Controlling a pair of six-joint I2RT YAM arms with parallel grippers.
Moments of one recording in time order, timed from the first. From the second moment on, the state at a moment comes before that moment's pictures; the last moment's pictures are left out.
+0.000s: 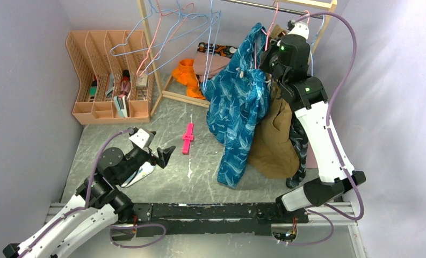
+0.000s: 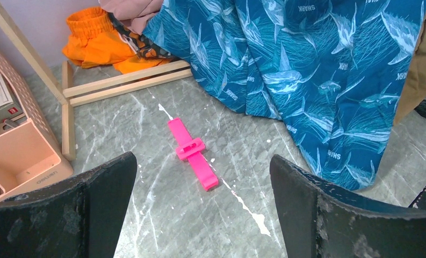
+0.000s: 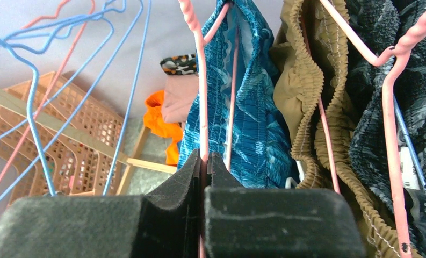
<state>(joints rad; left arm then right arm) -0.73 0.41 0.51 -0.17 -0.08 -0.02 0.39 1.45 1.88 -0.64 0.33 0.39</state>
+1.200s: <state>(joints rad) -0.73 0.42 0.51 -0.17 -0.12 -0.02 0.39 1.18 1.69 -0.64 0.02 0.34</state>
